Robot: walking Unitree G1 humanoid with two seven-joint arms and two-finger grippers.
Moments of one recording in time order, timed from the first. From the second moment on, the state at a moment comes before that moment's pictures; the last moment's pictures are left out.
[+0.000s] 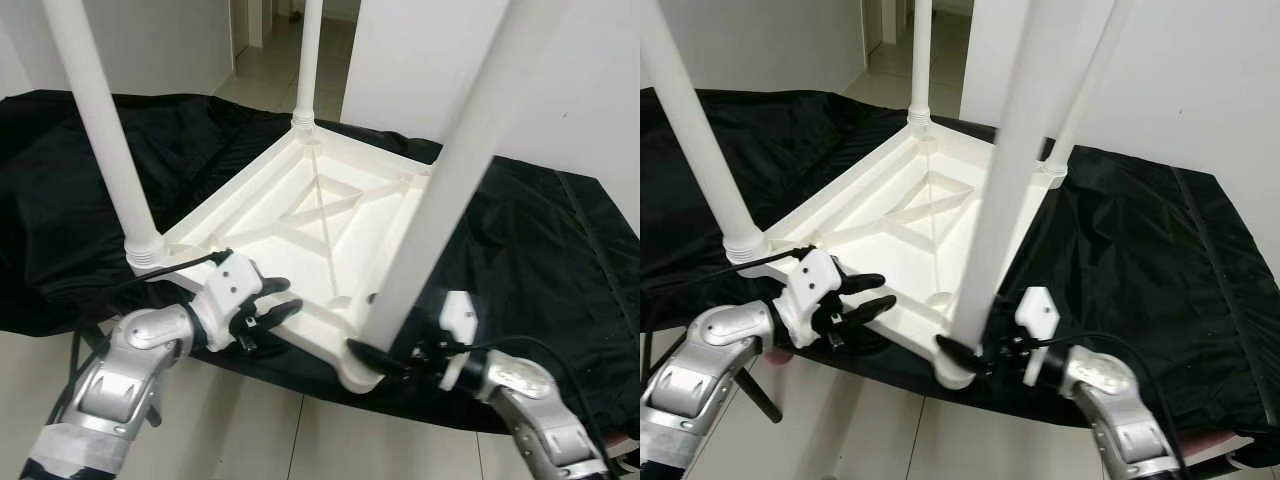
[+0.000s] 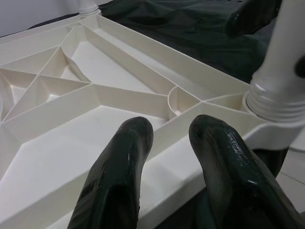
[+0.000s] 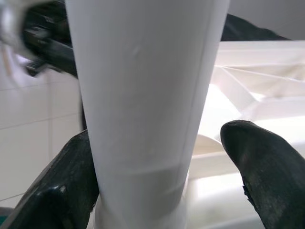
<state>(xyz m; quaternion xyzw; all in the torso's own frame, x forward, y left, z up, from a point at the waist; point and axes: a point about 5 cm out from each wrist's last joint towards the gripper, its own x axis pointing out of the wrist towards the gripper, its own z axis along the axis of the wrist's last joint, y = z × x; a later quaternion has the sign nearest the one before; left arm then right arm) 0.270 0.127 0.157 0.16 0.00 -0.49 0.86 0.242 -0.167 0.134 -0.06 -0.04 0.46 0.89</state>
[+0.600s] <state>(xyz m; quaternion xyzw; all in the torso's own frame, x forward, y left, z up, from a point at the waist) 0.263 0.098 0.152 0.14 -0.01 -0.52 0.84 0.276 -0.195 0.132 -0.05 -0.03 0.33 0.94</state>
